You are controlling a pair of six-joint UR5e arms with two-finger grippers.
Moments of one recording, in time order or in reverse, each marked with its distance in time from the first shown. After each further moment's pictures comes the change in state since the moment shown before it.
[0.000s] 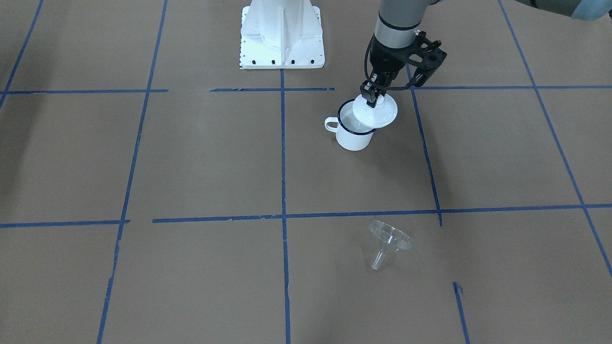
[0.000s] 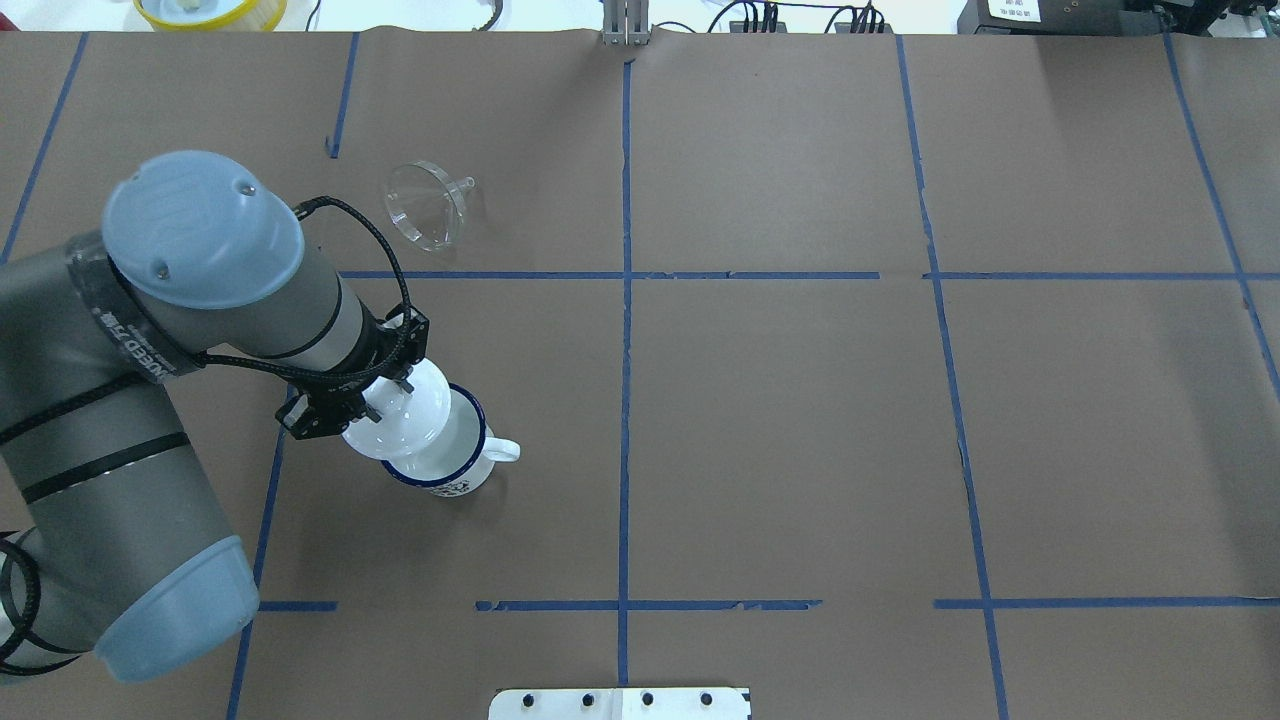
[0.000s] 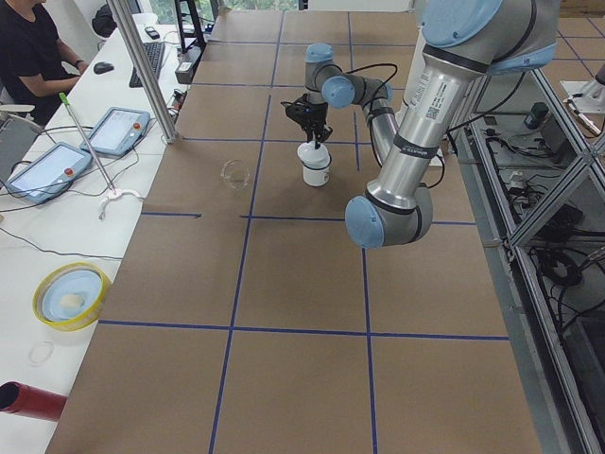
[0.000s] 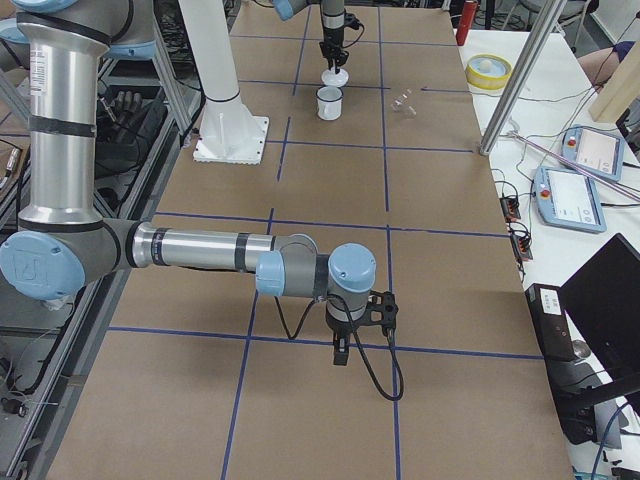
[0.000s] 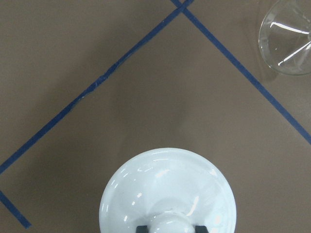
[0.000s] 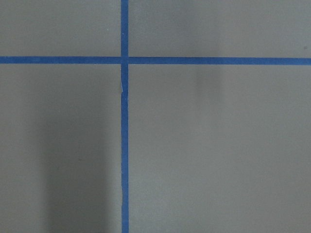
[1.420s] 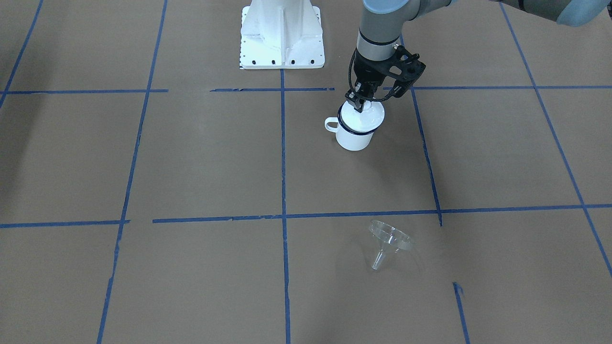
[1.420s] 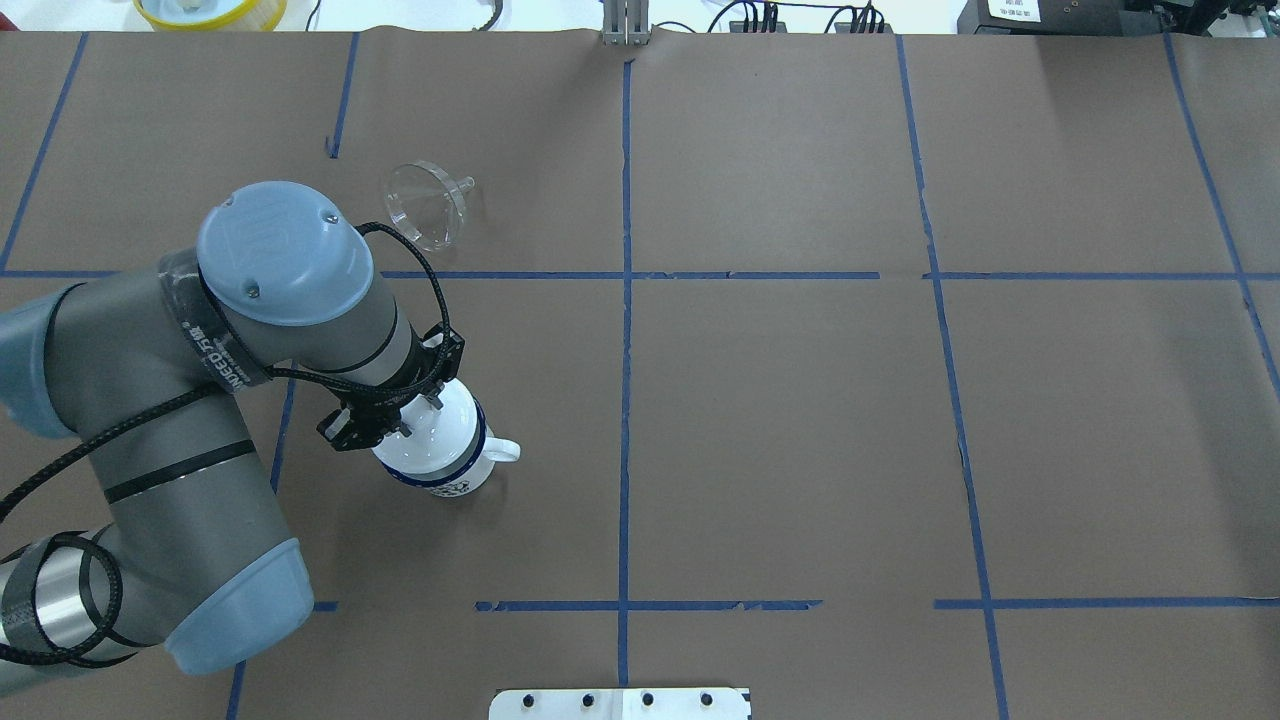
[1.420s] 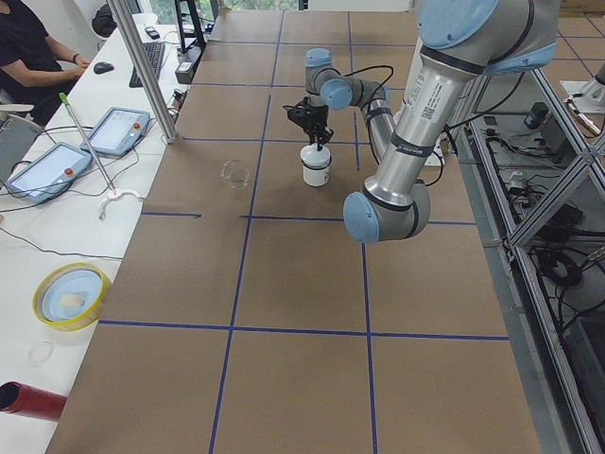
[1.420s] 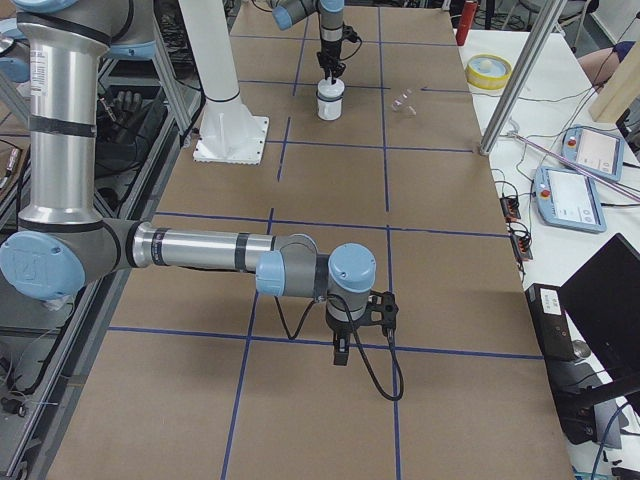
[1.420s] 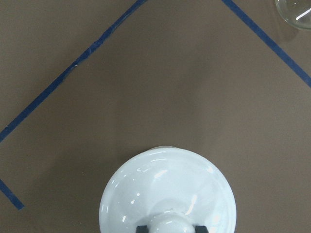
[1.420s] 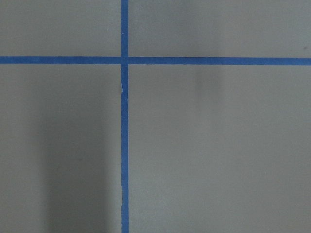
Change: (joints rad) left arm 0.026 -0.032 0.076 -0.025 0.001 0.002; right arm 0.000 0.000 0.000 0.000 0.000 0.000
